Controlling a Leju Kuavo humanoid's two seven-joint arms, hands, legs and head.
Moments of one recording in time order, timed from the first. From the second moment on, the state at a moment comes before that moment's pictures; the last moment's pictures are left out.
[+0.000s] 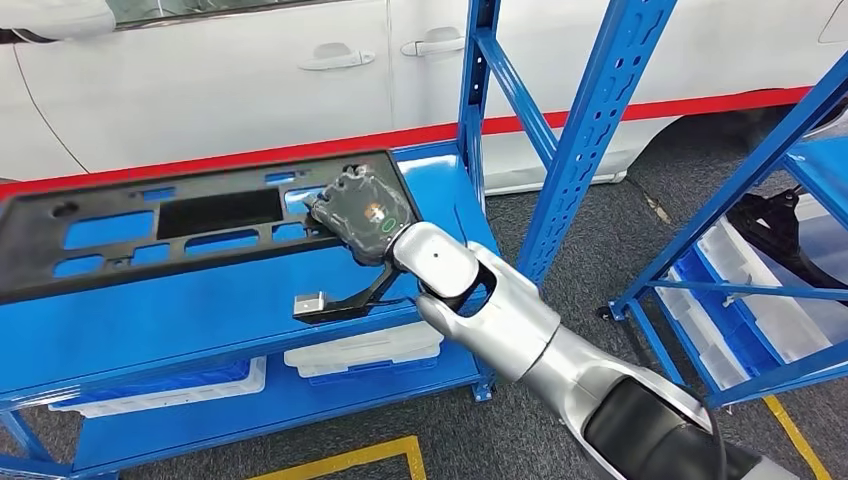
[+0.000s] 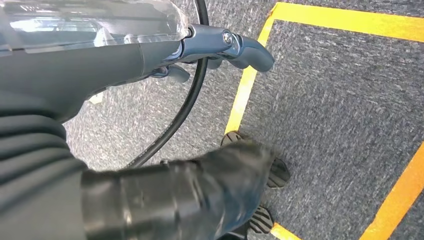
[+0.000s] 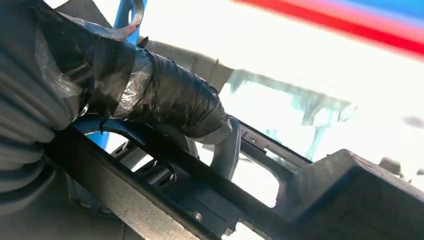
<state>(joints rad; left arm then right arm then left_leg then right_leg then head) -0.04 -0.08 0.91 -0.20 -0.55 -0.11 -0.14 -0.81 -0.02 1.01 -1.13 1.07 -0.06 -0.06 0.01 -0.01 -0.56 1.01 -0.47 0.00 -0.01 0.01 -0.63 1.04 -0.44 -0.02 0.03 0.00</state>
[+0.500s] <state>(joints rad) -0.04 -0.08 0.91 -0.20 -0.56 -0.11 -0.14 -0.78 -0.09 0.96 -1.36 1.09 -0.06 -0.06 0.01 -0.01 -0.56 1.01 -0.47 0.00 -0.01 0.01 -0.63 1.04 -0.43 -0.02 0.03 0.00</state>
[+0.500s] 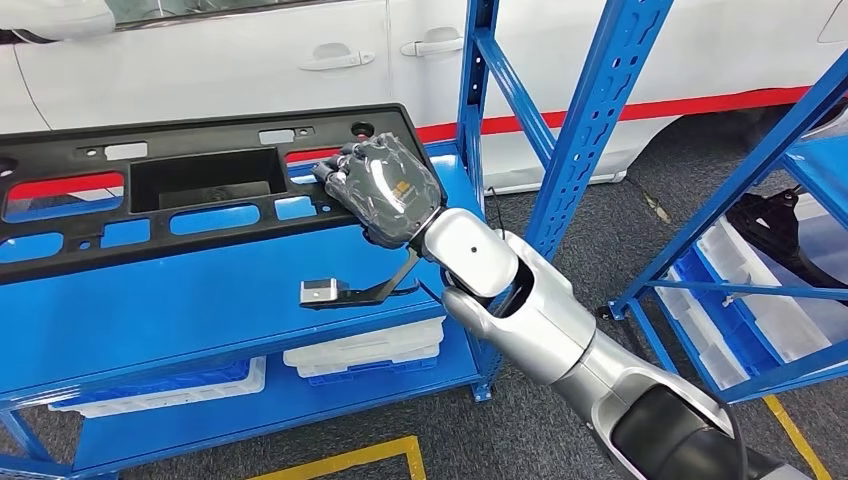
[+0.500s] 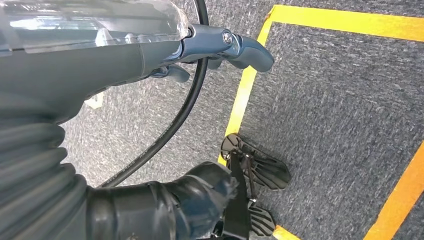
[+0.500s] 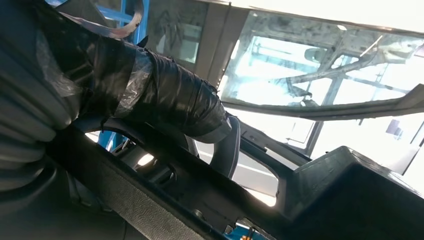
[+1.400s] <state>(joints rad) -0.05 -0.07 0.91 -0.20 -0.61 -0.09 -0.19 -0.70 -0.16 0.90 -1.40 1.05 -0.13 -0.10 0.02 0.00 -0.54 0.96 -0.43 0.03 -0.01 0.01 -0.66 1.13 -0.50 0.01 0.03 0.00</state>
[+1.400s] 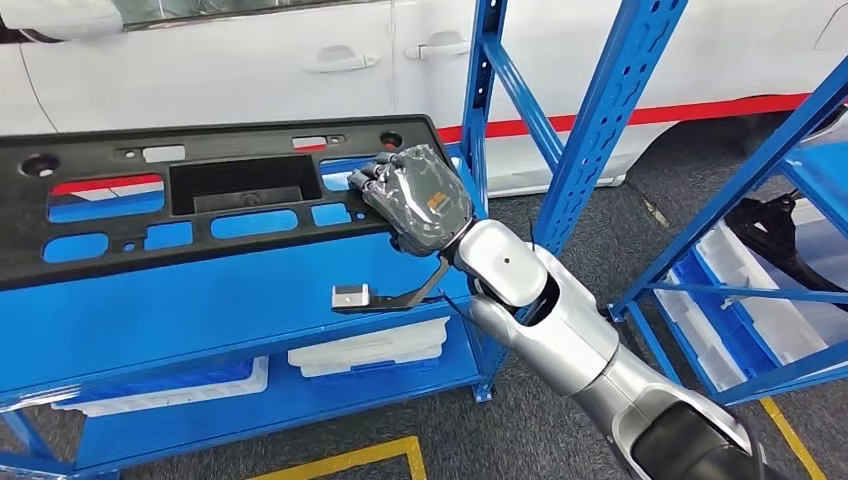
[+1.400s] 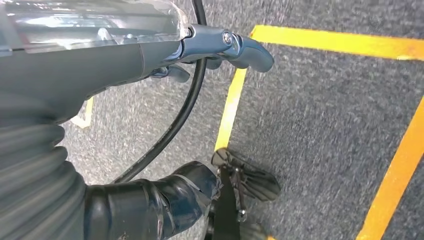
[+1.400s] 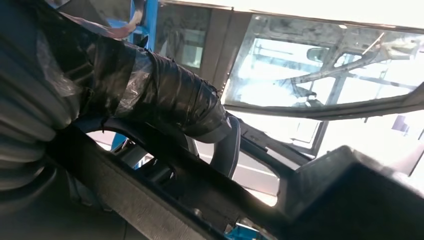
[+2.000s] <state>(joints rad) -0.05 -0.07 0.91 -0.20 -0.64 -0.08 -0.18 -0.67 -0.18 0.90 -1.42 1.06 -0.14 -0.10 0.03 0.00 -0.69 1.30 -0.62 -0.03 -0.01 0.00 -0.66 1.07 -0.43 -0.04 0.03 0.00</state>
